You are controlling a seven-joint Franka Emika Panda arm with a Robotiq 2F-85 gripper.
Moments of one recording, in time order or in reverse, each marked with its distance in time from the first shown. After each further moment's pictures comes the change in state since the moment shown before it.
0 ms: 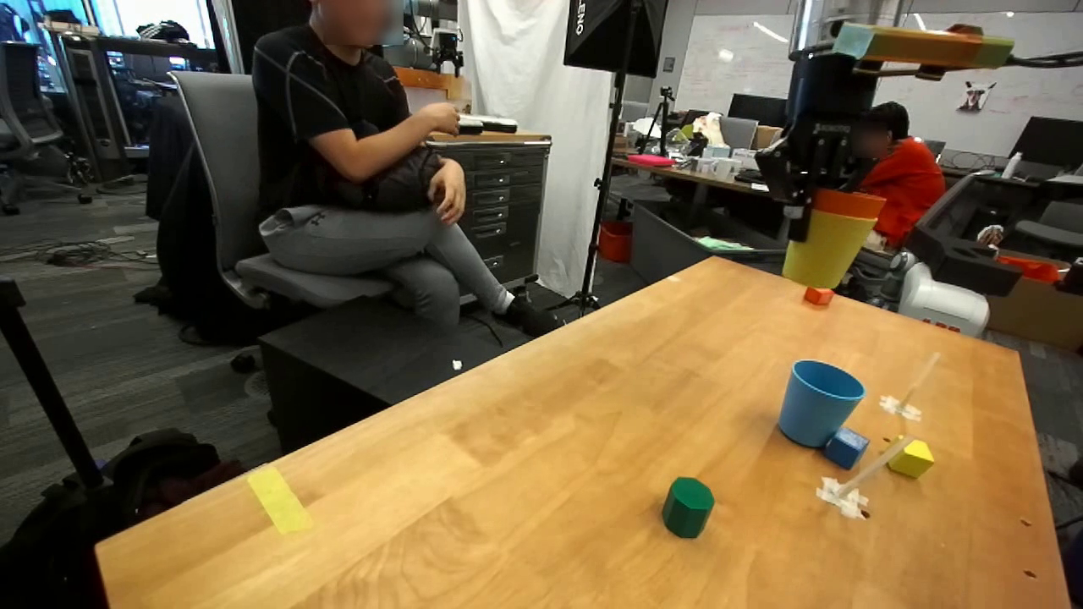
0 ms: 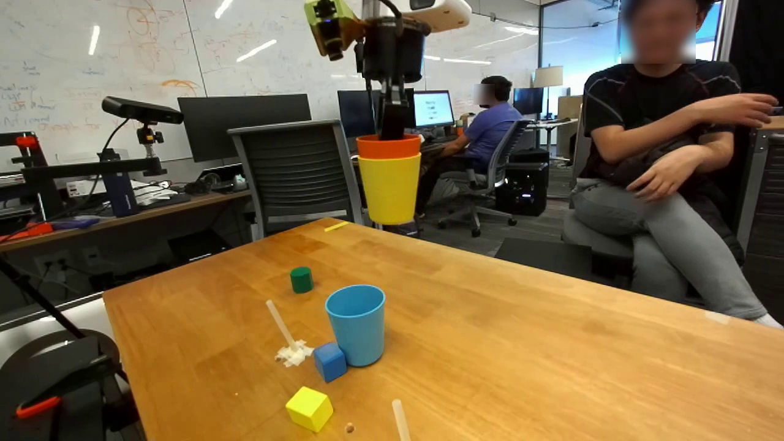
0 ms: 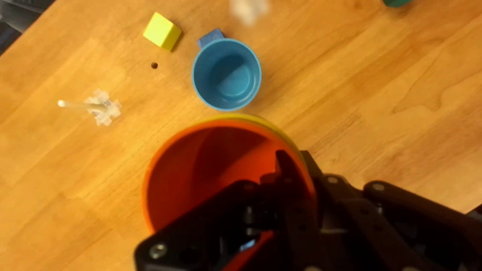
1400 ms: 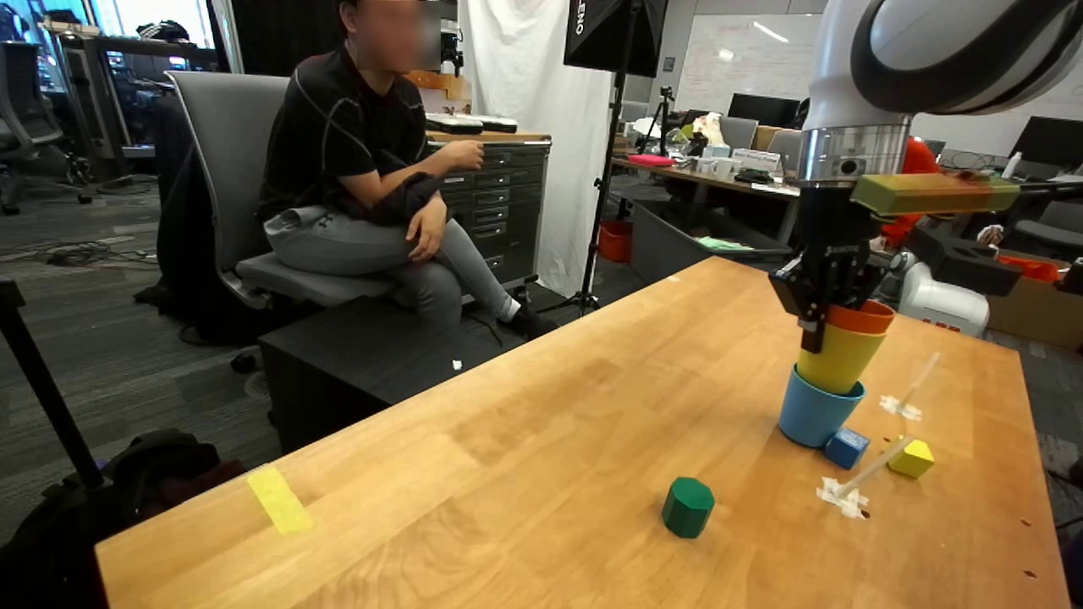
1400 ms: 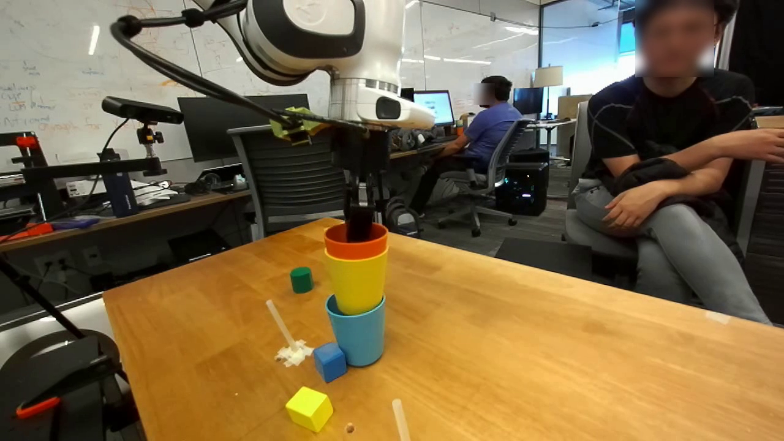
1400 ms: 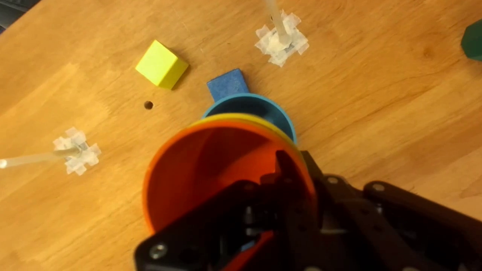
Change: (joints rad) arm 0.003 -0.003 0.017 -0.305 -0.027 0.270 -0.058
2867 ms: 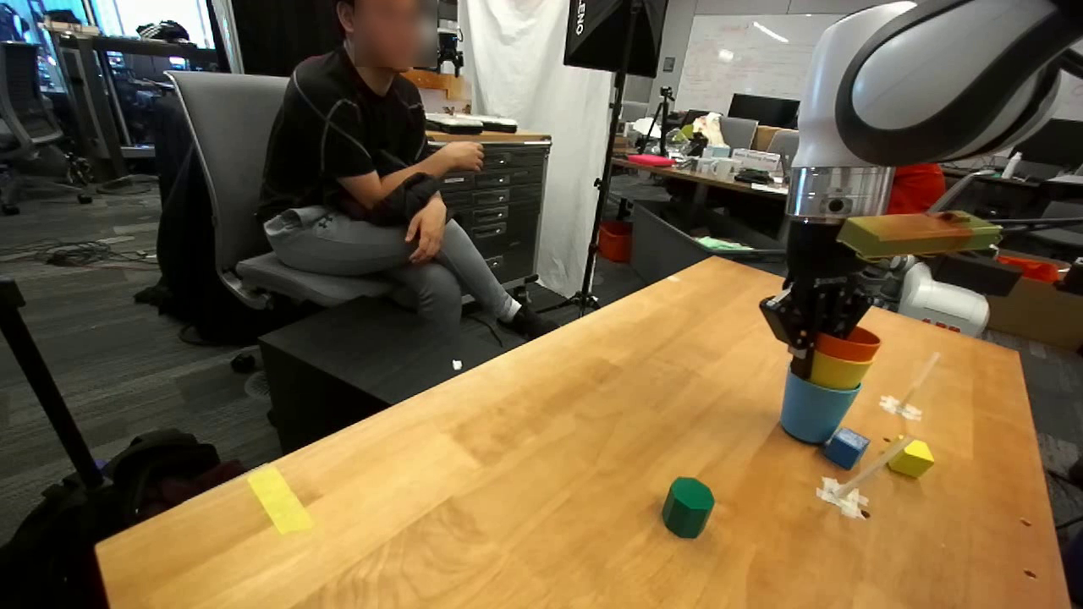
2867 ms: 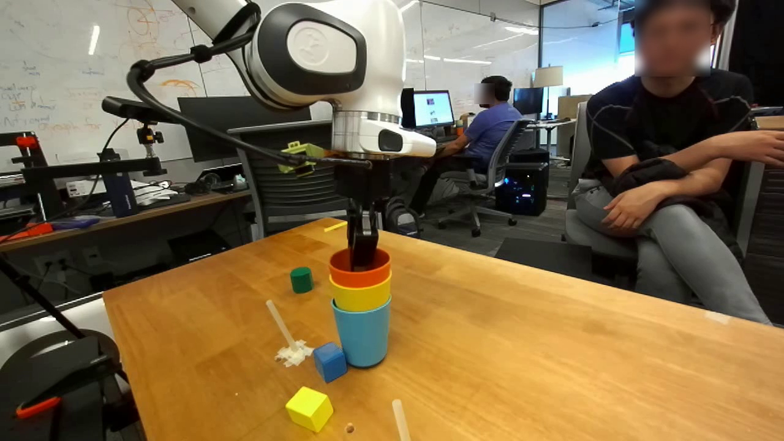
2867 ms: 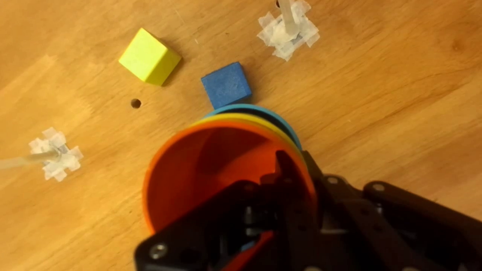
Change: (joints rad) arm 0.000 0.054 0.000 -0.025 0.000 0.088 -0.007
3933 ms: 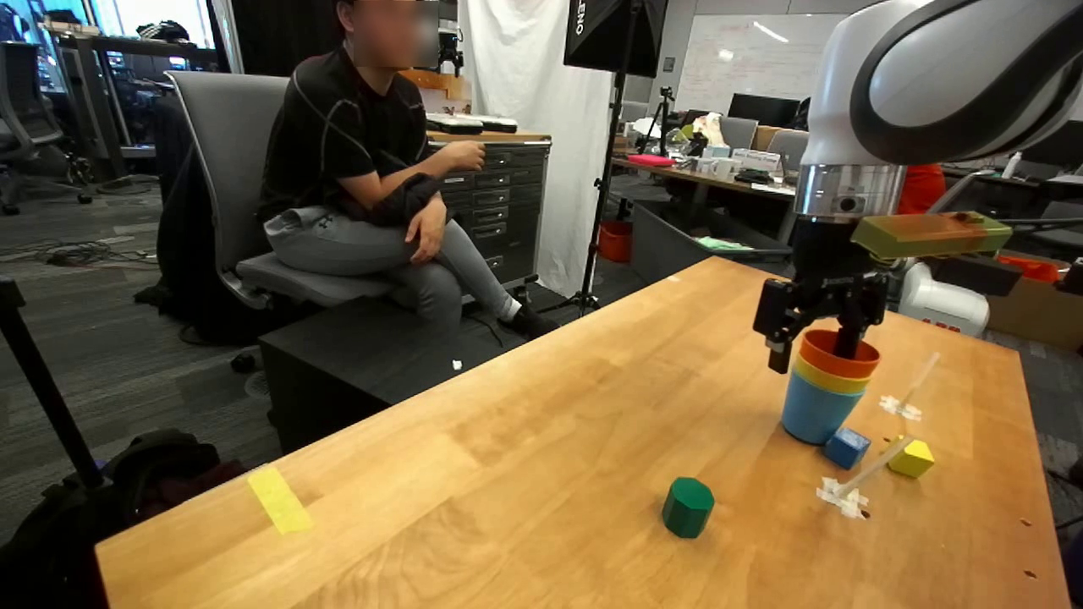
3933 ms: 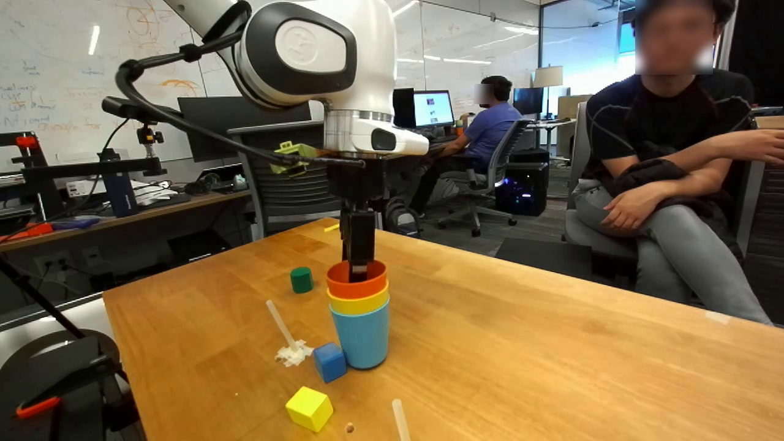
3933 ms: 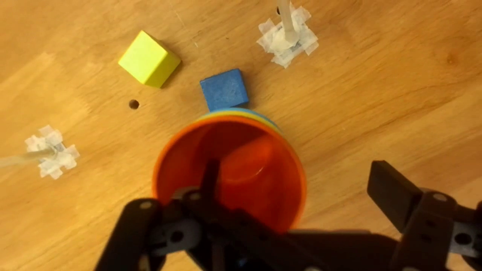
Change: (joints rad) arm 0.006 -0.034 0.002 -0.042 0.000 0.027 -0.030
